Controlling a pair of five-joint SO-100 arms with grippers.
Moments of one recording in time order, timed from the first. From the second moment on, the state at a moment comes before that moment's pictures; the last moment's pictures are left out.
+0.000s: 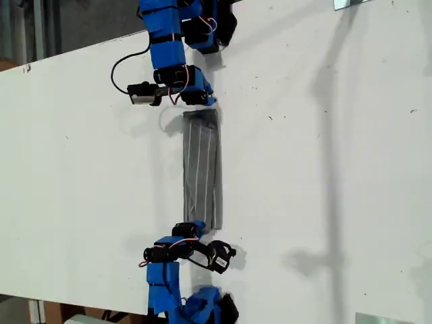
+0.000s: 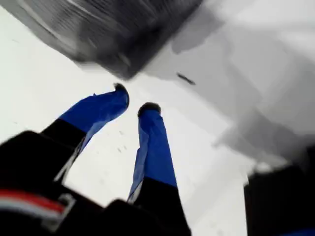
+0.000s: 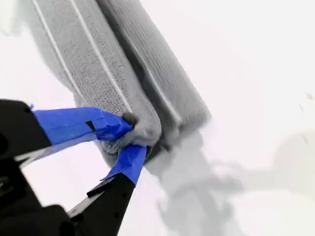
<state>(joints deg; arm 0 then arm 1) -14.3 97.6 109.0 71.1 -73.7 2.1 116.7 131.1 77.3 83.9</state>
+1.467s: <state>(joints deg) -14.9 107.1 107.4 82.3 -74.1 17.8 90.8 110.3 73.2 59.1</state>
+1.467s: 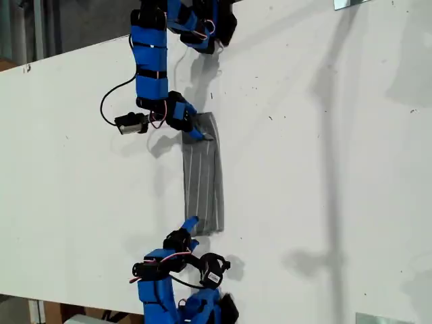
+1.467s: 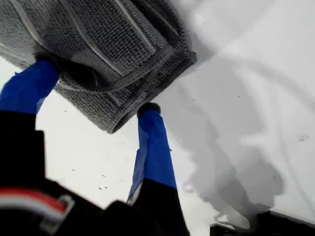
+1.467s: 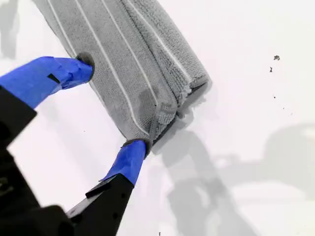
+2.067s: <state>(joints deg) -14.3 107.1 108.5 80.7 -74.3 21.2 85.1 108.8 73.7 58.0</state>
